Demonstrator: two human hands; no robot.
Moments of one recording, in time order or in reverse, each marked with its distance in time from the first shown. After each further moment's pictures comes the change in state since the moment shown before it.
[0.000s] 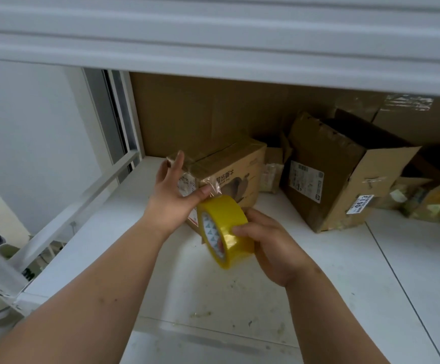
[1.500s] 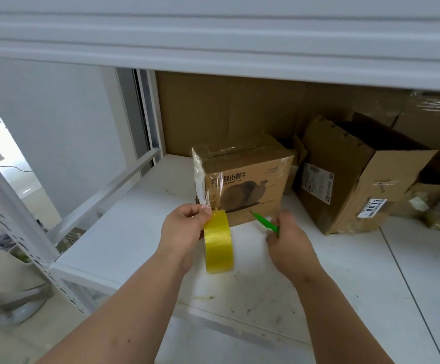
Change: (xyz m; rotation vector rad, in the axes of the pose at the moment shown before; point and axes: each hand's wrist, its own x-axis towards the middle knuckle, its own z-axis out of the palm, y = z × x) left_hand -0.075 0.017 0.032 -0.517 0.211 -0.490; right_hand 0.011 0.041 -0.048 -1.027 0.404 -0.117
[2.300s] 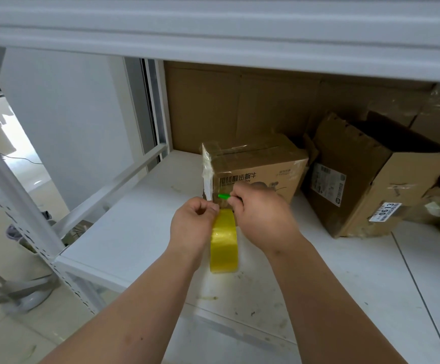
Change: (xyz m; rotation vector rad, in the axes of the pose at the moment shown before) left_hand 0.004 -0.005 0.007 0.095 0.063 0.168; right_hand 0.018 -0.078 -0.002 -0.216 0.180 -0.559
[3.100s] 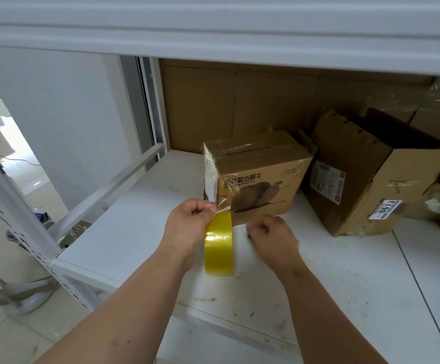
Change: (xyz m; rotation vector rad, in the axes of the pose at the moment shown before) left_hand 0.005 0.001 -0.004 -0.012 -0.069 -0.050; right_hand -0.039 0.038 0.033 0.362 -0.220 0.614
